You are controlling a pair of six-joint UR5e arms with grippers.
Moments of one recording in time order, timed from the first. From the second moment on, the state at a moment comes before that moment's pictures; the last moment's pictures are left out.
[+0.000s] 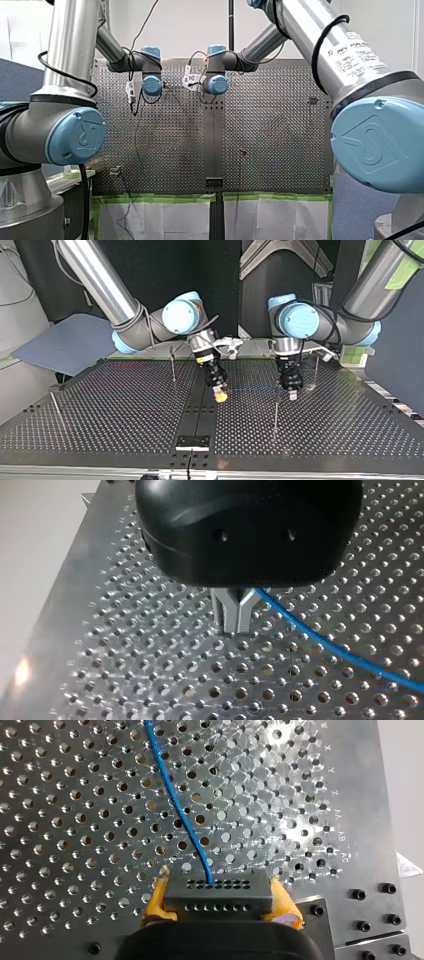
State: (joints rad) left arm -0.18 -1.74 -1.80 -2.63 -1.93 -1.62; right arm 2.37 -0.96 1.16 -0.35 1.60 1.73
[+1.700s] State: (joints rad) left arm -0.15 -1.76 -1.80 -2.69 -1.90 -1.71; right arm 2.31 -0.89 1.13 -0.34 1.56 1.73
